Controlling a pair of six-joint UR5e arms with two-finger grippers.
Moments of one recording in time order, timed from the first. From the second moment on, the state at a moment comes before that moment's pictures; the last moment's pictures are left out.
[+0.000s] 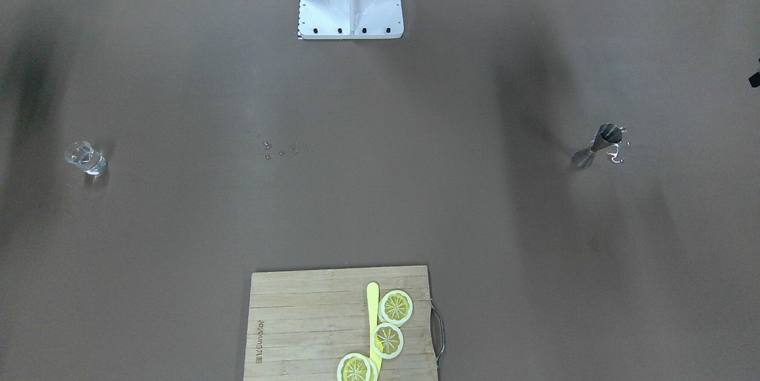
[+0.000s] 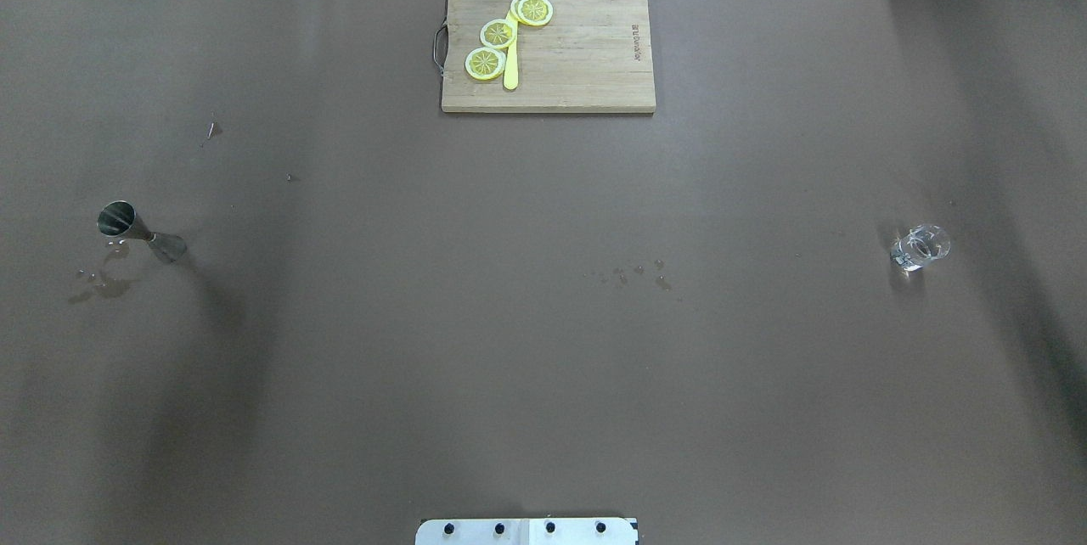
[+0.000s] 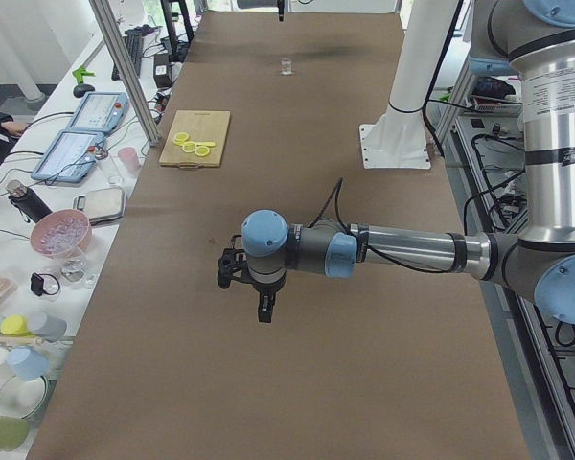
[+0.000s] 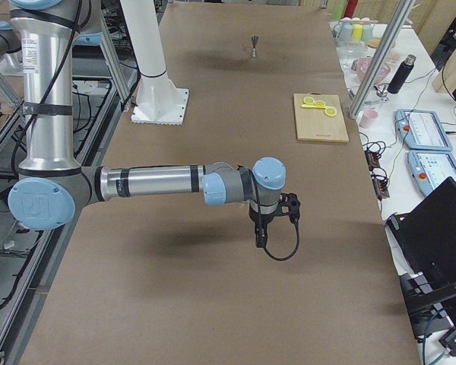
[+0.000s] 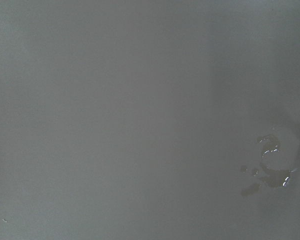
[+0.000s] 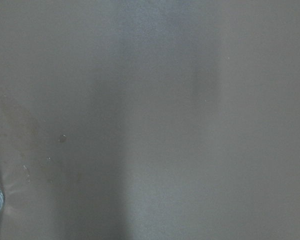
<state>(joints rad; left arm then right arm) -1.51 -1.41 -1.80 -1.63 -2.42 -0.06 1.42 -1.61 1.68 -1.50 2.30 0.16</state>
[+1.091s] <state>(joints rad) -1.51 -1.42 -1.79 -1.63 -2.42 -0.06 1.50 -1.63 1.66 -1.49 2.30 0.08</state>
